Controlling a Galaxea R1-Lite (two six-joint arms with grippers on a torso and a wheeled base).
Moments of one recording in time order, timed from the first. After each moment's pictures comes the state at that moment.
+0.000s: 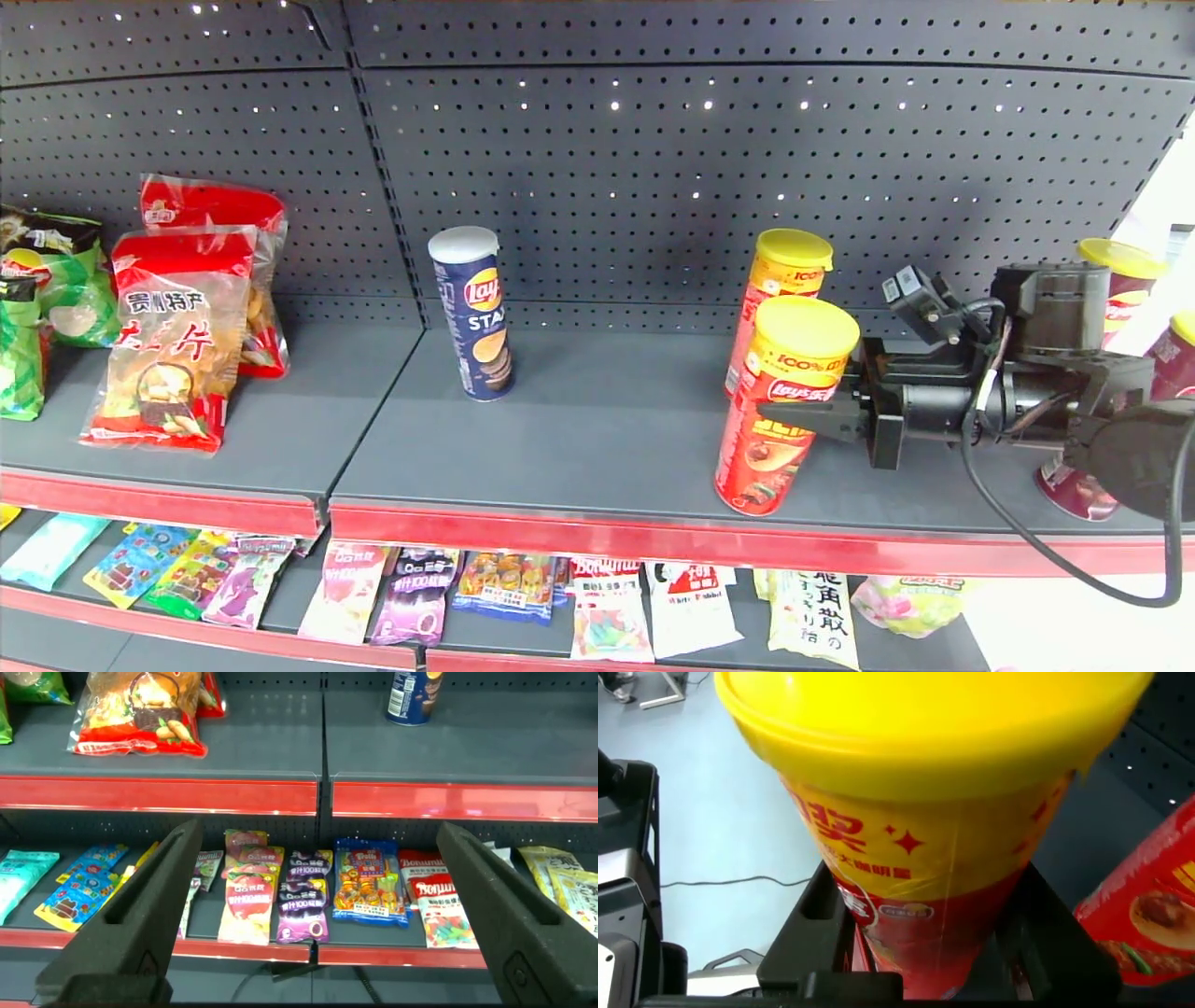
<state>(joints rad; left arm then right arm) -0.01 0.00 0.00 0.01 -0.01 0.01 0.21 1.75 -0.76 -0.63 0.93 -0.33</state>
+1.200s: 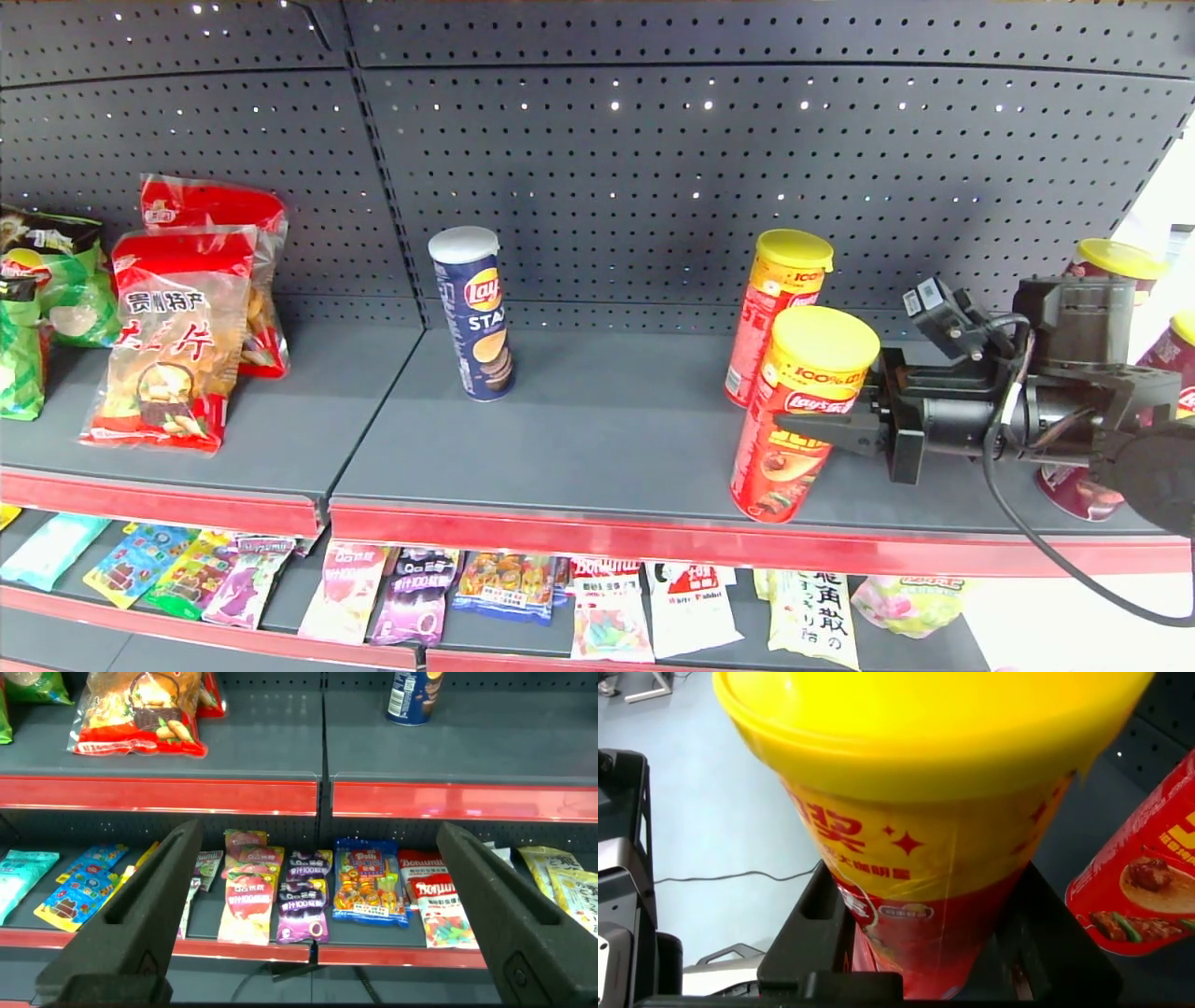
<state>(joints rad) -0.01 0.00 0.00 0.01 -0.01 0.01 0.18 1.72 -0.71 -0.63 0.93 -0.37</state>
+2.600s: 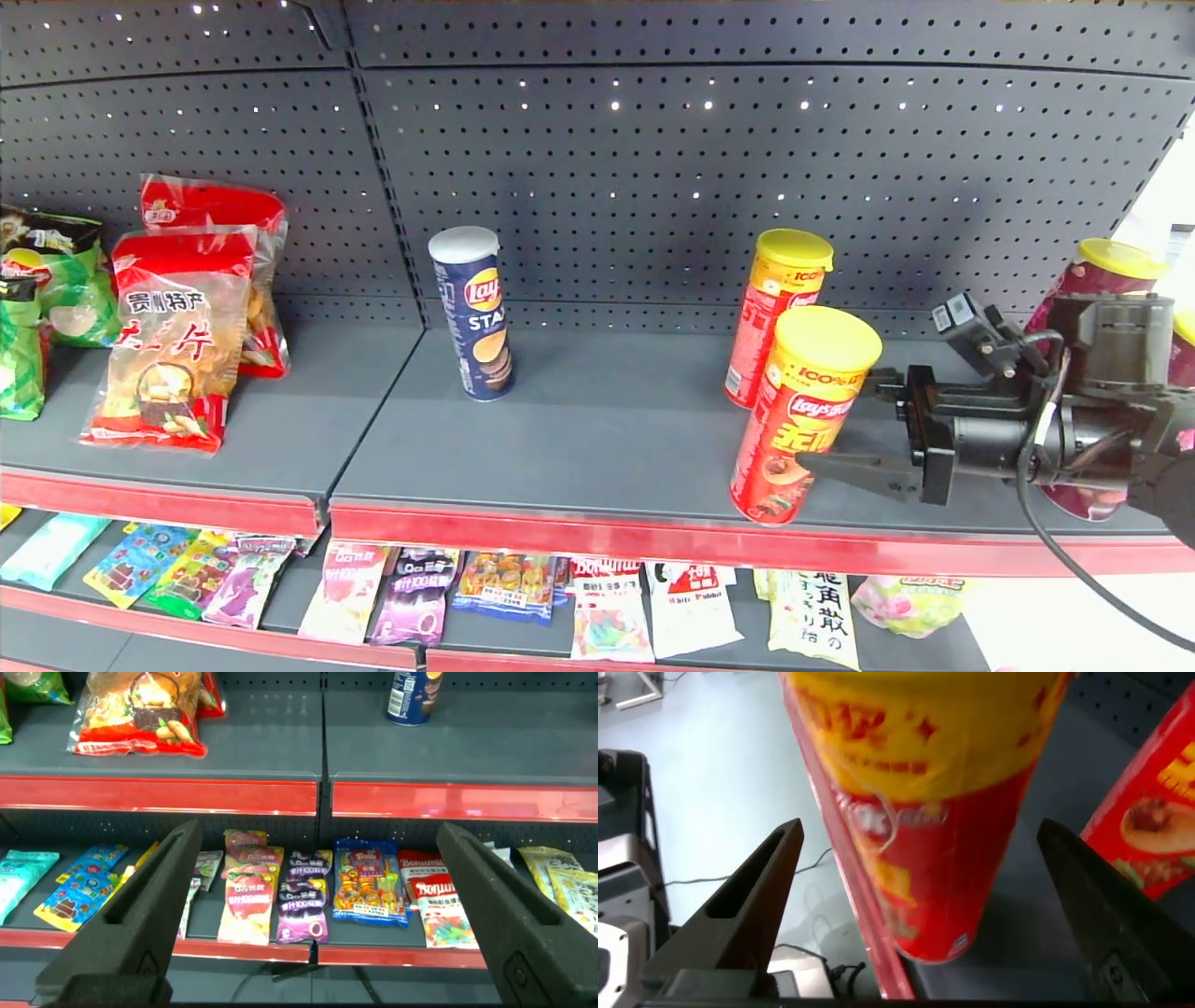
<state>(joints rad) -0.01 0.00 0.00 0.01 -0.01 0.01 0.14 1.67 -0.62 -0.63 0.93 -0.35</state>
